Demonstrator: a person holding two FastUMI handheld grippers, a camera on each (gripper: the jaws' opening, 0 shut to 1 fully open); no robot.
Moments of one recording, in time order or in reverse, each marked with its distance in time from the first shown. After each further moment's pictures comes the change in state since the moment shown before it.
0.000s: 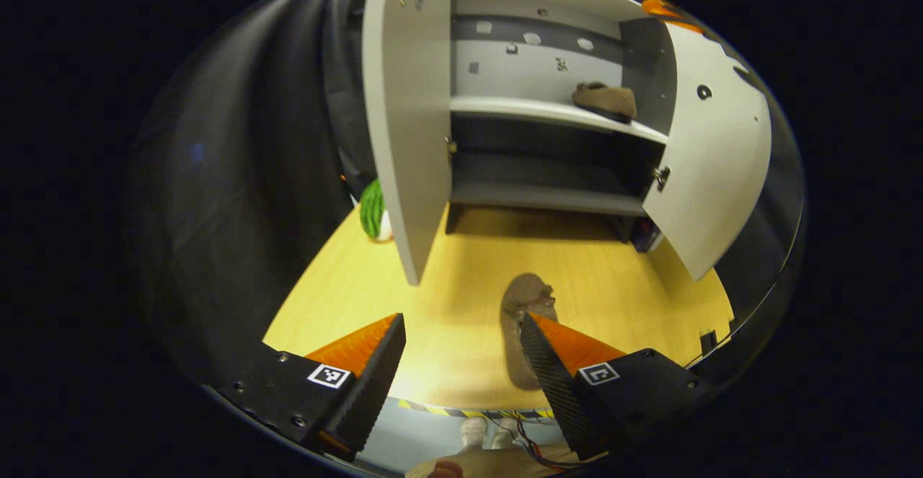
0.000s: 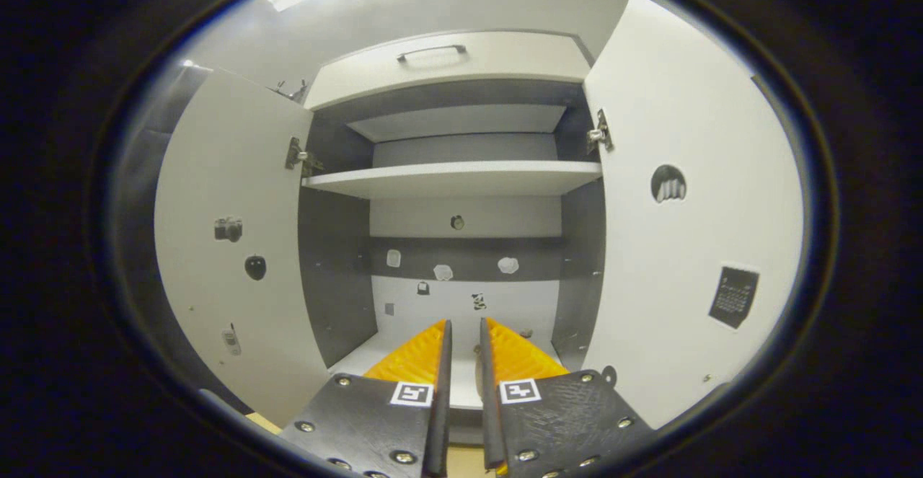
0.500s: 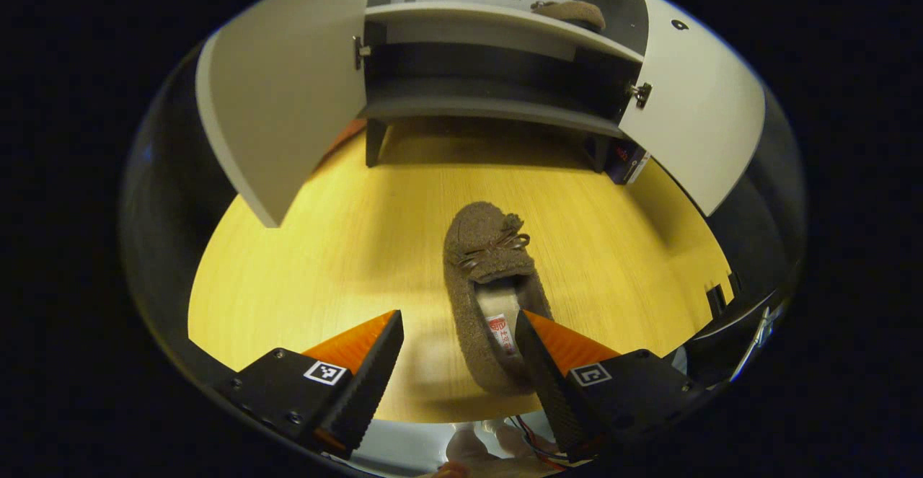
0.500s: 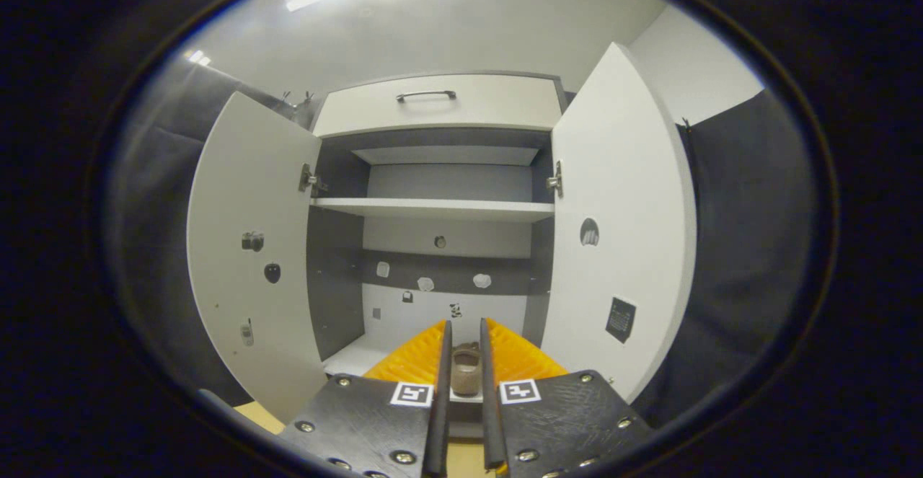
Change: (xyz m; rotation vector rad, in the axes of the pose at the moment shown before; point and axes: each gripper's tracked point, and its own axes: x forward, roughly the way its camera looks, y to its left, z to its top) left arm 0.107 -0.048 -0.080 0.066 0.197 -0.170; right arm -0.075 -0.035 0.032 -0.048 -0.047 -0.071
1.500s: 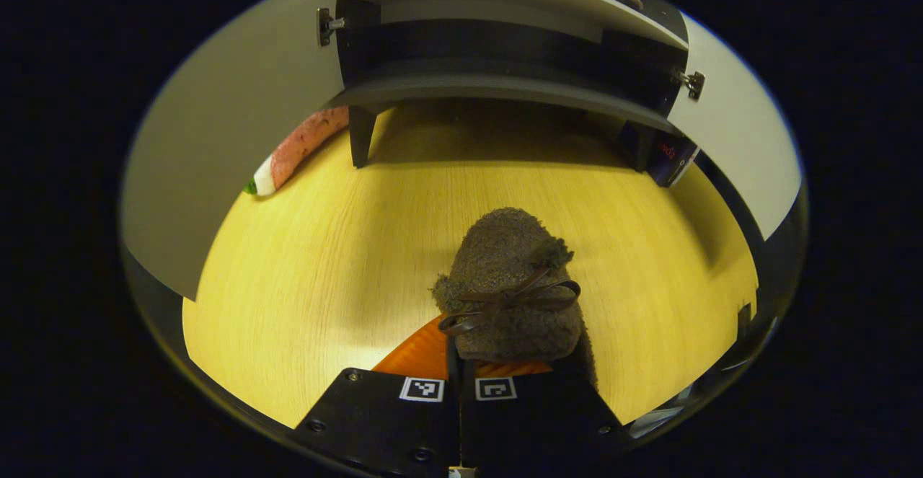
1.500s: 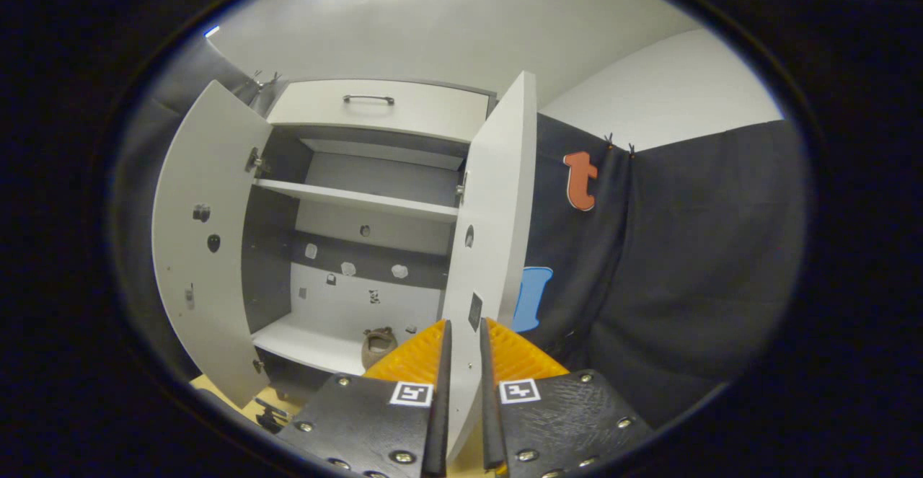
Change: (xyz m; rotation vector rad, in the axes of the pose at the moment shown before) left arm 0.060 0.012 0.055 -0.002 -0.009 0.066; right arm -0.057 -0.091 0.017 -0.107 0.001 -0.212
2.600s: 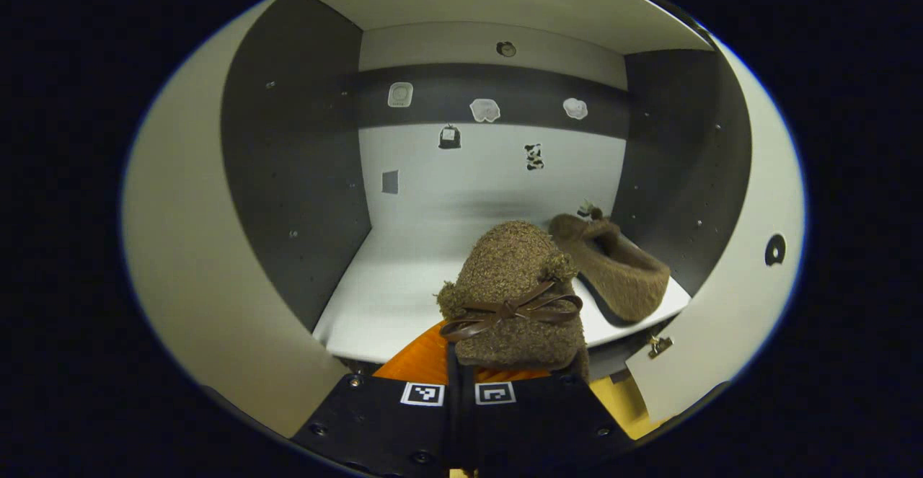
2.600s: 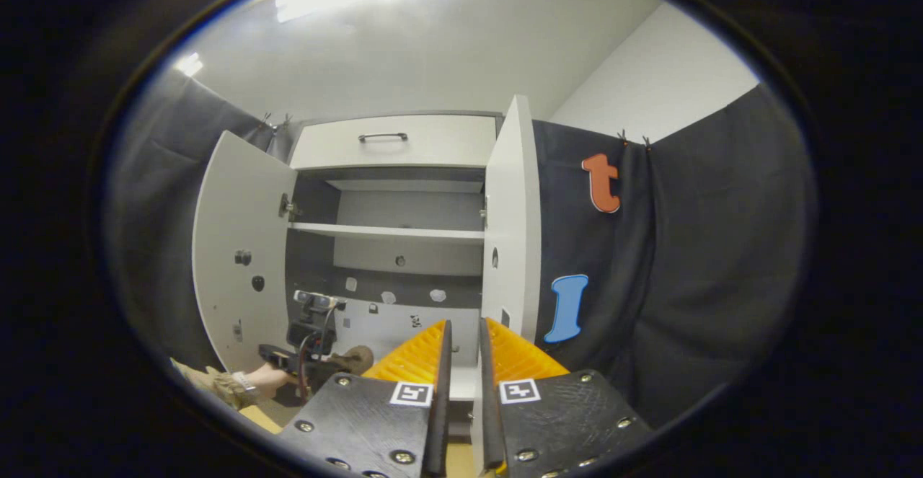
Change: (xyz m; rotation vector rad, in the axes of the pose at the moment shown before) left arm -0.112 -0.018 0.414 0.027 -0.433 0.039; right arm -0.022 0.011 0.023 0.141 -0.074 0.130
